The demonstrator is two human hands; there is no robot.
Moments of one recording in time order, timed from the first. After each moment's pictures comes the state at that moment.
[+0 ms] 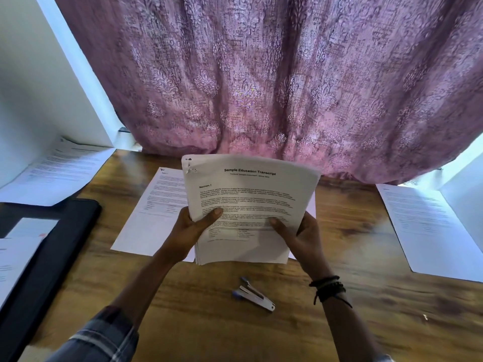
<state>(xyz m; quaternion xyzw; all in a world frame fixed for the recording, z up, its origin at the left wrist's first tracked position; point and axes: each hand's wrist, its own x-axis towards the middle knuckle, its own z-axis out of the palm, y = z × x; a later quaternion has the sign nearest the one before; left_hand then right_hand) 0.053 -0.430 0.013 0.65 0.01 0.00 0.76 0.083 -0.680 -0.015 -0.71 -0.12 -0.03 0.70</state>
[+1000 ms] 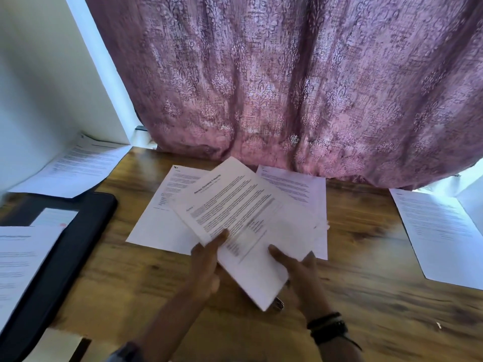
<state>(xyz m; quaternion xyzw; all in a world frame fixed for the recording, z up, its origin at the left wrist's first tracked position) 0.011 -0.472 -0.017 0.44 0.32 0.03 0.84 0.016 -0.658 -0.023 -0.58 0.03 0.13 0.81</state>
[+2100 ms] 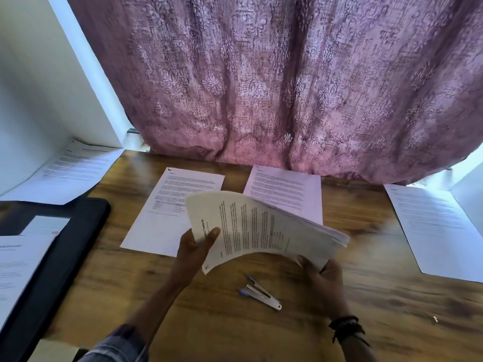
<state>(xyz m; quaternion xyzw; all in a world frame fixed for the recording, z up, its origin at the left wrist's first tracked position) 0.023 -0.428 -0.041 0.71 0.06 0.05 0.69 0.029 -0.724 -0.075 -0.75 0.02 0.01 0.66</state>
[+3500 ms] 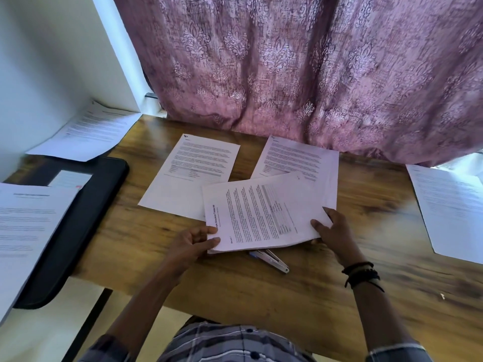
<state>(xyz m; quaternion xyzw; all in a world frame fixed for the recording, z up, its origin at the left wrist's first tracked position) -0.053 -0.408 -0.059 0.68 0.25 -0.09 0.68 0.073 -0.726 -0.071 -0.83 0.08 0.12 0.54</state>
